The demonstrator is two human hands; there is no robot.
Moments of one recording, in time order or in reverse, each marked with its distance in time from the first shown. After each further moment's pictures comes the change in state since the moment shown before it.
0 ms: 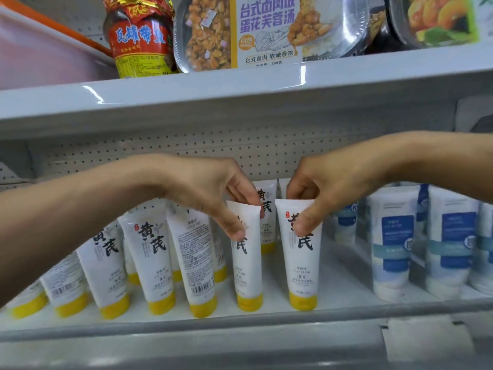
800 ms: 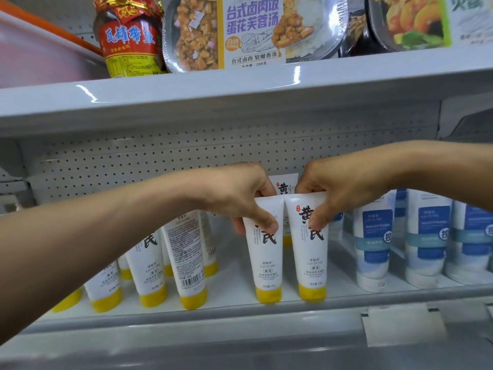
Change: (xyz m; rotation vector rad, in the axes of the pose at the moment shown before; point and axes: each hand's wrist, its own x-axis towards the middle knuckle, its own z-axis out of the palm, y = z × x) left_hand 0.039 0.025 0.029 -0.082 0.128 -0.059; right_hand -0.011 0.027 0.012 -0.068 0.051 0.018
